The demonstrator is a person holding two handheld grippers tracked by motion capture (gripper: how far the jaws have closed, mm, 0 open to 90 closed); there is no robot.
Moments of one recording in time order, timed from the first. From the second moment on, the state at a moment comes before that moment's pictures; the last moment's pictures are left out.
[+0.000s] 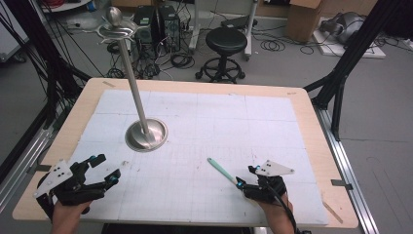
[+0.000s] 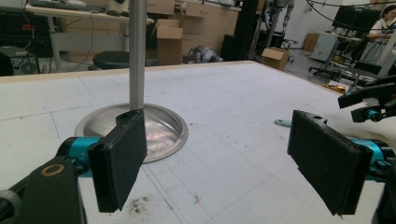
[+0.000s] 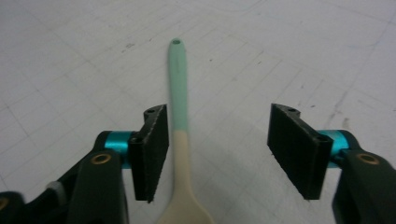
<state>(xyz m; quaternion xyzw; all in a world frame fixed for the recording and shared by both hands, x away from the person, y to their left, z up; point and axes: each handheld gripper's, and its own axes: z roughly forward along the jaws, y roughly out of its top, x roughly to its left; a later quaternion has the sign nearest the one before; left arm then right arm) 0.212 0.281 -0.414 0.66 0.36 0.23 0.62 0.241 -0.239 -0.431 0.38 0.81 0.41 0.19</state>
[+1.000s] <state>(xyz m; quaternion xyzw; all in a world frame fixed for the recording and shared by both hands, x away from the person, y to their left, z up) 0.212 0.276 -0.414 0.67 0.35 0.22 0.62 0.257 -0.215 -0.441 0.35 0.86 0.36 0.11</state>
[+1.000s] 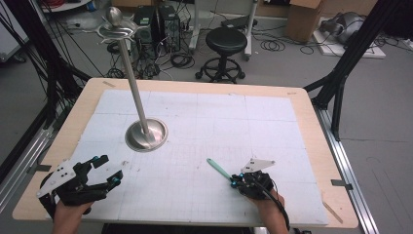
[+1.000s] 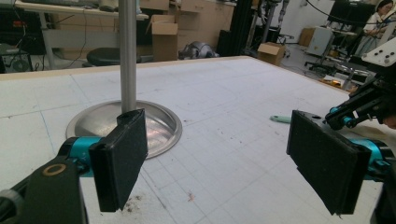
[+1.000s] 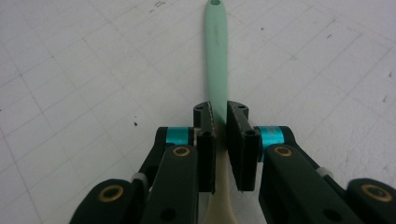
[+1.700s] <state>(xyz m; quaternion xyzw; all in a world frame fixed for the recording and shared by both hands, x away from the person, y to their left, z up) 0.212 0.268 -0.410 0.68 0.32 0.17 0.64 0.248 -0.225 -0.424 0.33 0.81 0.47 0.09</state>
